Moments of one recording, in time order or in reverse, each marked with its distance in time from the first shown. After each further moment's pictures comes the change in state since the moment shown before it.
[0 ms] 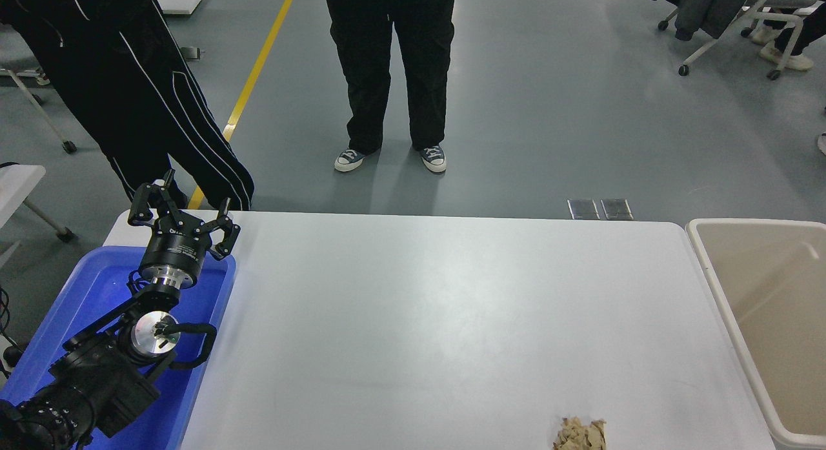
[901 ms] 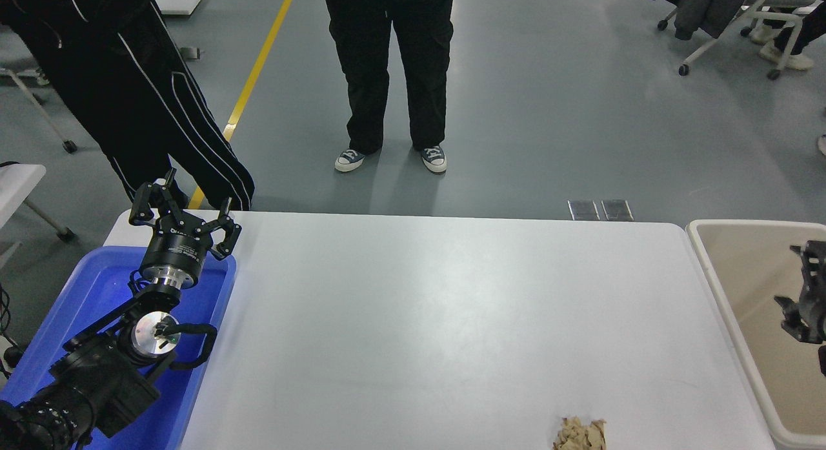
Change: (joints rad) left arm 0.000 0.001 0.000 0.000 0.001 0.000 0.000; right arm -0.028 -0.181 0.697 0.520 -0.041 0.187 0.091
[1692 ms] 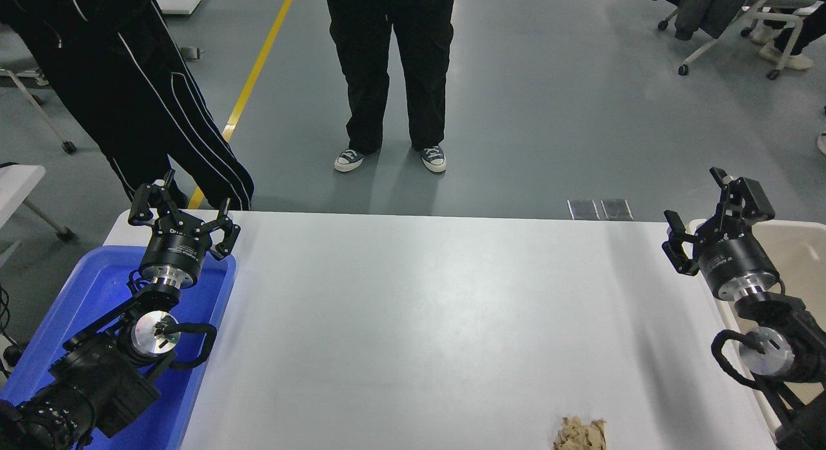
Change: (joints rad) left arm 0.000 -0.001 0.000 0.000 0.000 0.000 0.000; right arm -0.261 0.292 0.727 0.401 -0.470 -0.041 0.105
